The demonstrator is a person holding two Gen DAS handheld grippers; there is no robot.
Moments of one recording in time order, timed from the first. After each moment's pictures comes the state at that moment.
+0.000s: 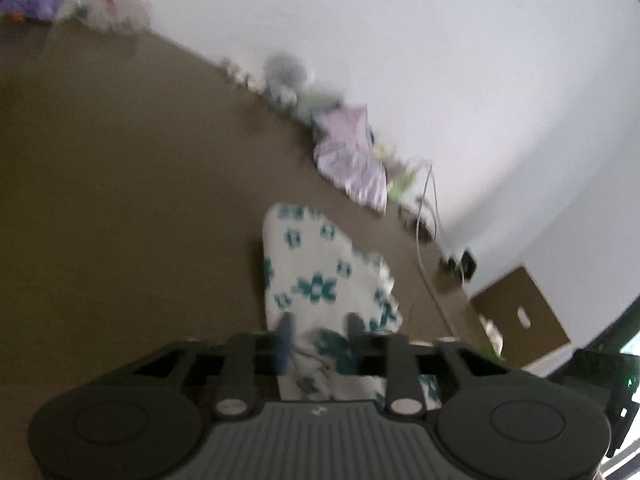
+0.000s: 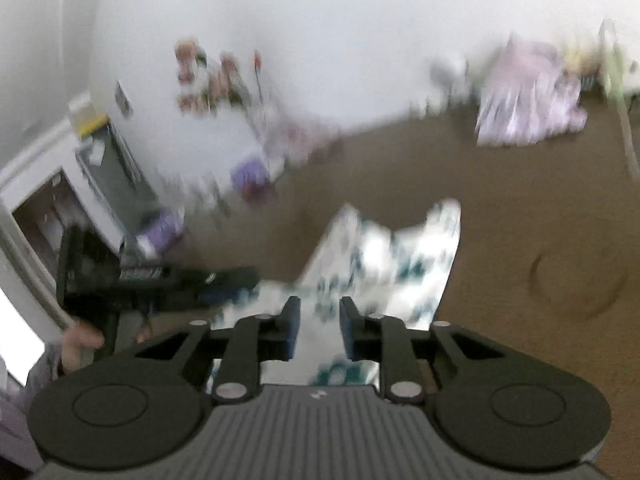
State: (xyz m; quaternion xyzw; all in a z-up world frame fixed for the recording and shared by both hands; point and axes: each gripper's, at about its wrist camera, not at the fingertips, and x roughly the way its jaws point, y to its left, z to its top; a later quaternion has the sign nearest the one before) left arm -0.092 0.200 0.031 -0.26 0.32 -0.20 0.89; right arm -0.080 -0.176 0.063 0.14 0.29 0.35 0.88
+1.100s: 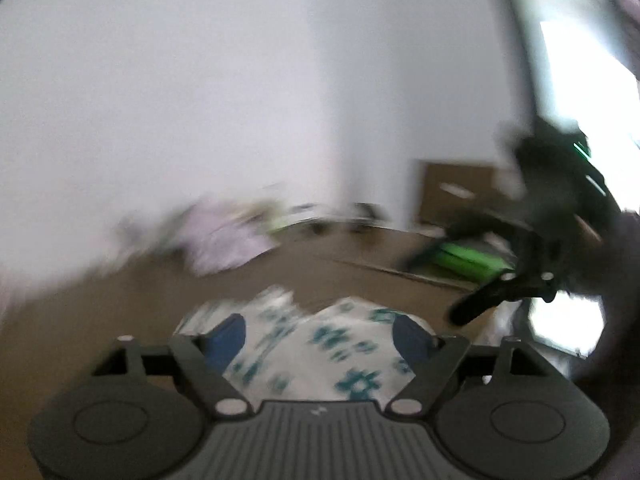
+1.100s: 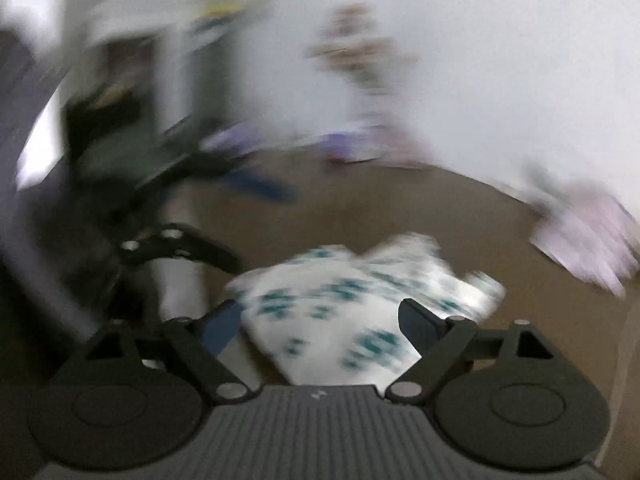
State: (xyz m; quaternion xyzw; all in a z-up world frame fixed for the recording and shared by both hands) left arm -0.197 0.130 0.071 0.18 0.12 -0.41 0.88; right arm -0.158 -0.134 0.085 -0.17 0.20 0.50 0.82
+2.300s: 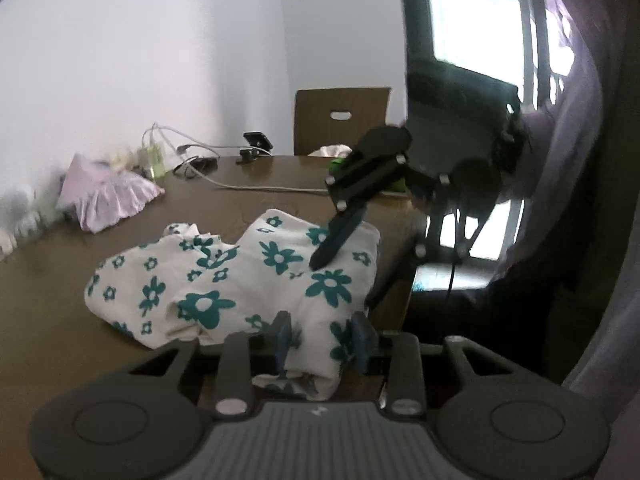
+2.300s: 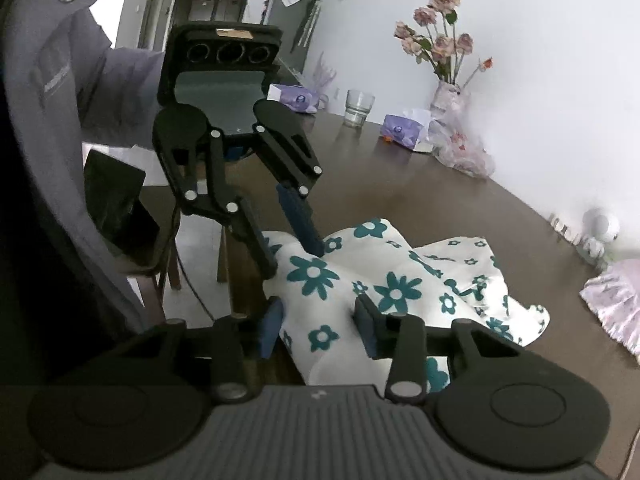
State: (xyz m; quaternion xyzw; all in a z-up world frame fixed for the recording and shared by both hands) left arm -0.129 0.160 0.033 0.18 0.21 -0.53 0.80; right arm -0.153 -0.105 0.045 -0.26 0.17 0.53 0.79
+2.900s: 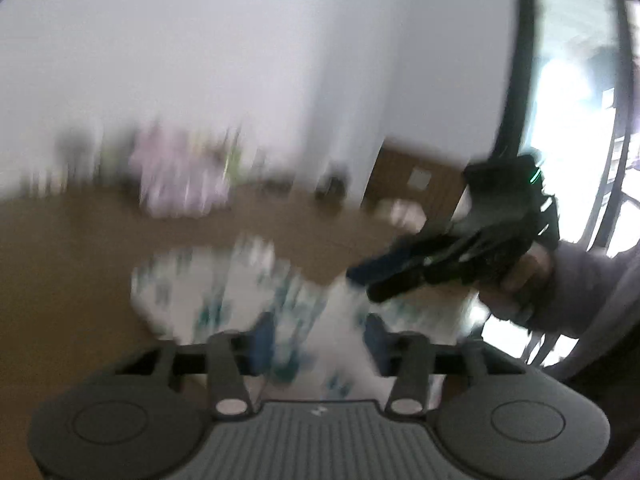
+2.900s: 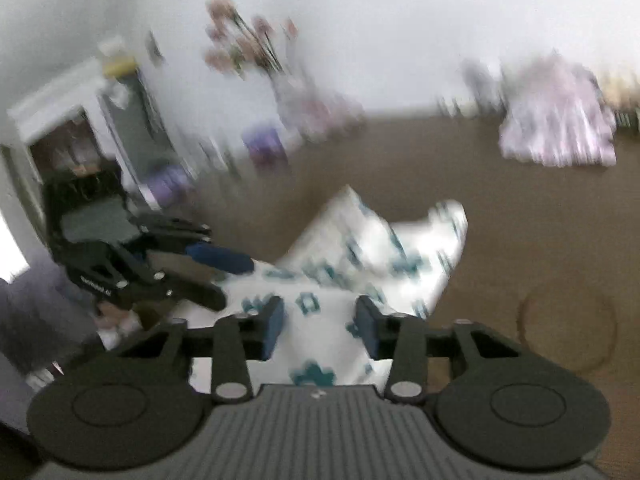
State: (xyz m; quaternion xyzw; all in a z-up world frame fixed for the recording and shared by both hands) left arm -0.065 0.166 0.030 0.02 0.28 -0.45 0.85; right arm -0.063 -0.140 0.038 0.04 0.32 0.40 0.86
